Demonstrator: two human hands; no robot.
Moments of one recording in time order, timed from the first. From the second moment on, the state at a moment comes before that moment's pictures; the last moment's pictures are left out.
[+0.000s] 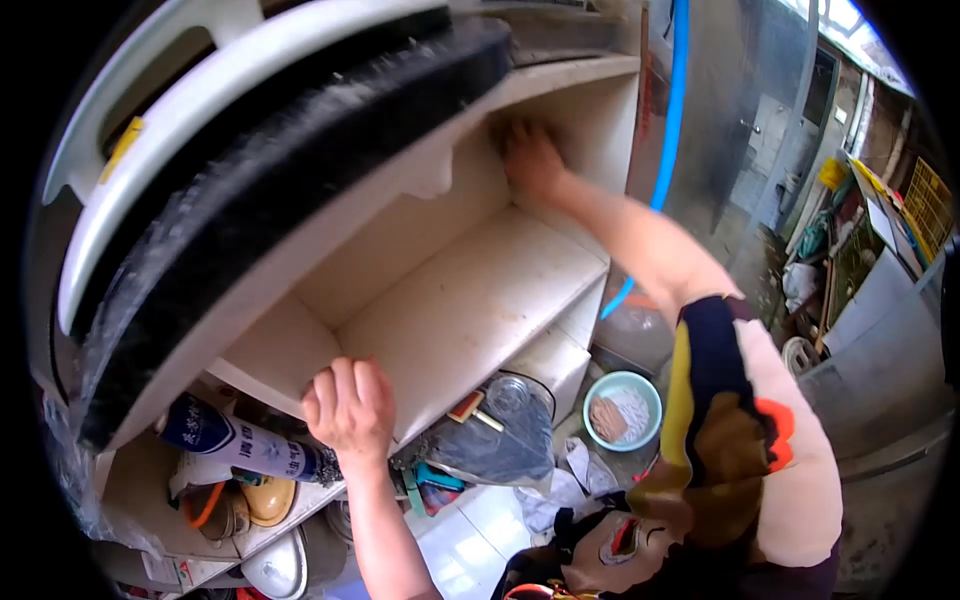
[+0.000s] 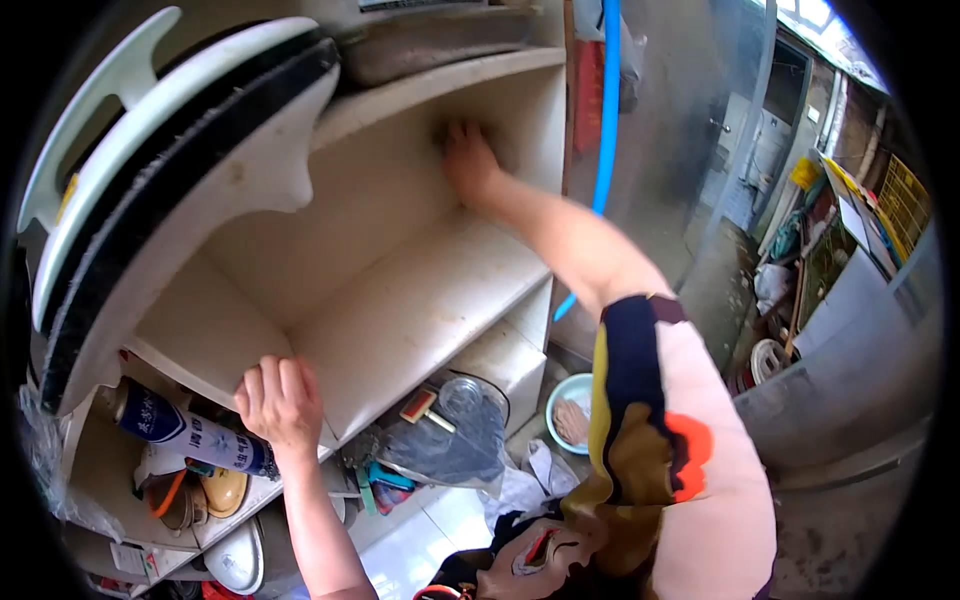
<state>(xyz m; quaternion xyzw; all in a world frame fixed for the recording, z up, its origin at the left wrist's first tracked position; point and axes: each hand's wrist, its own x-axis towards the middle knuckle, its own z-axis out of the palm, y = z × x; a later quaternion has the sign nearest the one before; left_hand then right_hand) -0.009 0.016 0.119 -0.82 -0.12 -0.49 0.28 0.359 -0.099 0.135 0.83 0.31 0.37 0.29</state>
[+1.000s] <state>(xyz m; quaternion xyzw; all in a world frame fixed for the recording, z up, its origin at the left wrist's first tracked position) -0.021 0.023 0.120 -0.83 0.02 -0.53 0.17 0.119 0.010 0.028 0.79 0.58 0.01 -0.21</state>
